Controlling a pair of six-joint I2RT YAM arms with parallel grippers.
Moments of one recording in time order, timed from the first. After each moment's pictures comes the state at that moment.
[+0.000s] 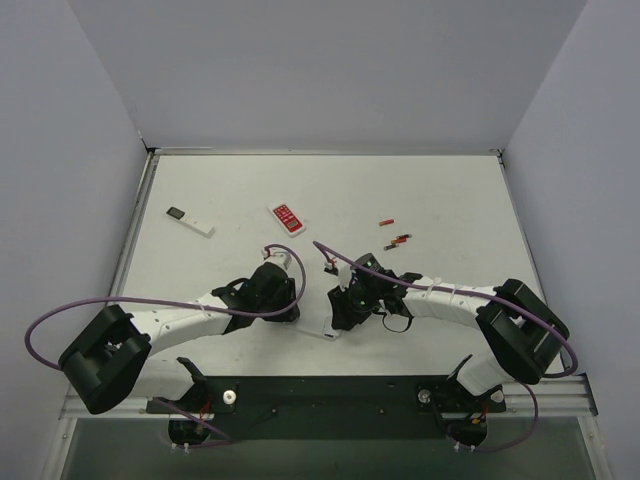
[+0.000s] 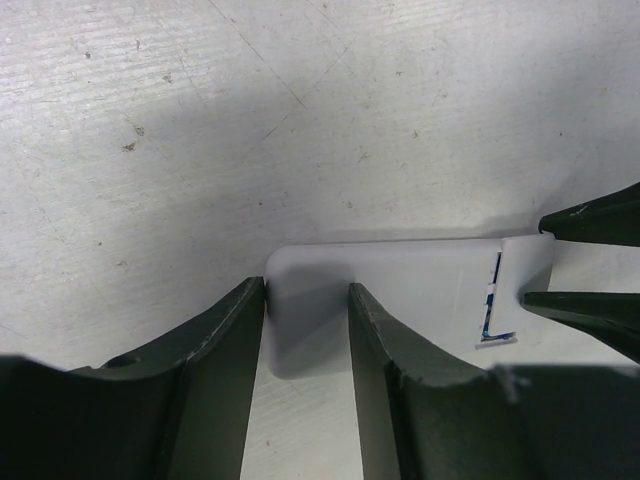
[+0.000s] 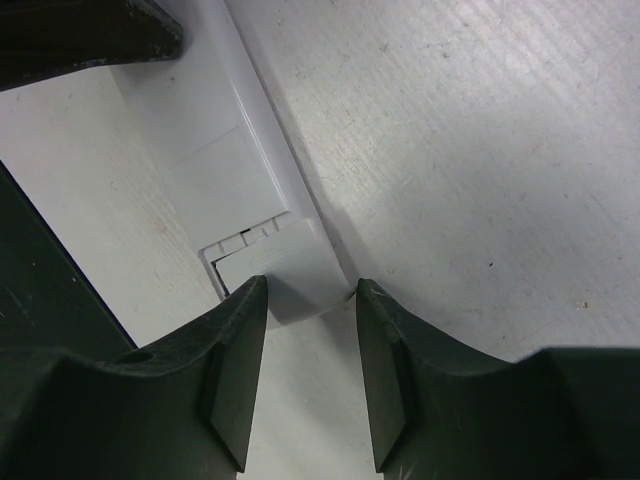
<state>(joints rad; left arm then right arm) -0.81 1.30 0.55 -0.14 -0.08 -0.70 0.79 1.49 0.64 -0.09 -0.34 0.16</state>
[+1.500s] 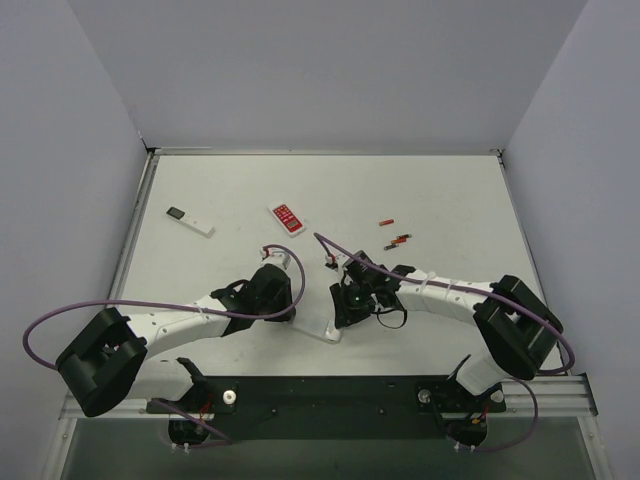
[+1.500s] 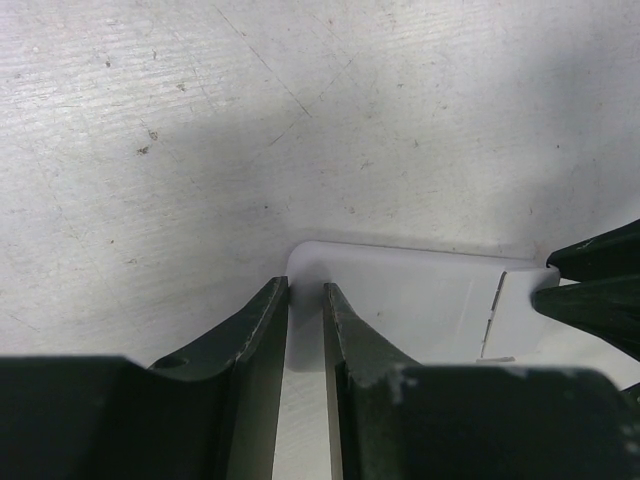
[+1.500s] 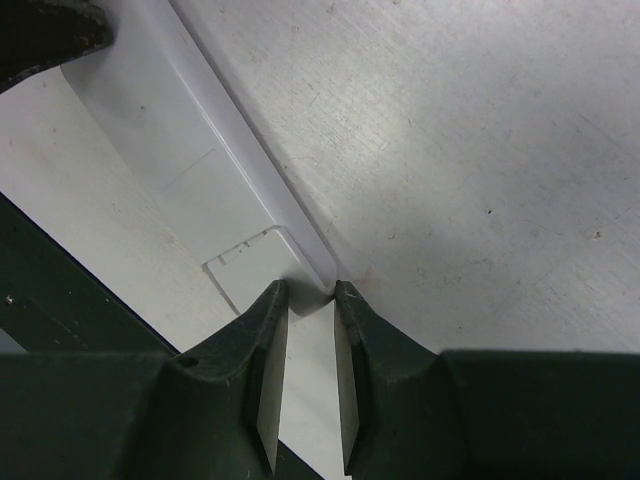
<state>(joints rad) -0.83 1.28 0.55 -0.14 -0.13 -0.71 0.83 1.52 0.73 -0.27 -0.26 0.35</state>
